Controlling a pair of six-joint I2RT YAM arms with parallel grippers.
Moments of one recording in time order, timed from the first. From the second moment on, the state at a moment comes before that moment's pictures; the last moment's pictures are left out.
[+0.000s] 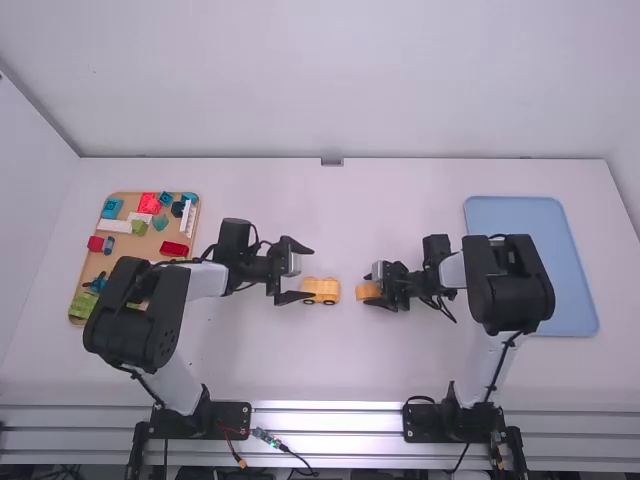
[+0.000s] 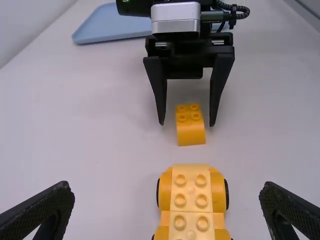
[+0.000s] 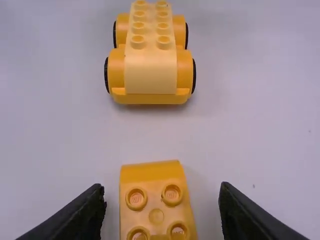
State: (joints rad) left arm -0.15 1.75 0.68 0.21 1.10 1.00; right arm 0.06 2.03 0.75 -0.08 -1.05 -1.41
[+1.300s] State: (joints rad) left arm -0.17 1.99 0.72 0.25 1.11 1.07; right arm 0.06 2.03 0.76 -0.15 -1.06 -1.43
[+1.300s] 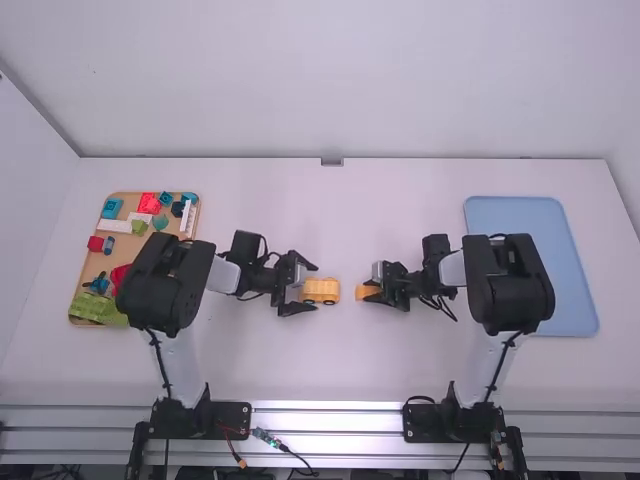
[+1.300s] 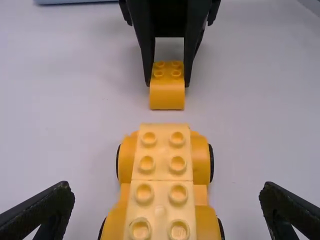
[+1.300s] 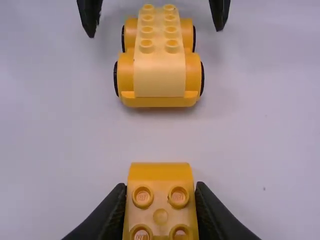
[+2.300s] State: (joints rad) left arm -0.19 2.11 0.75 0.34 1.14 1.06; right arm 0.07 2.03 0.79 -0.17 -1.10 -1.43
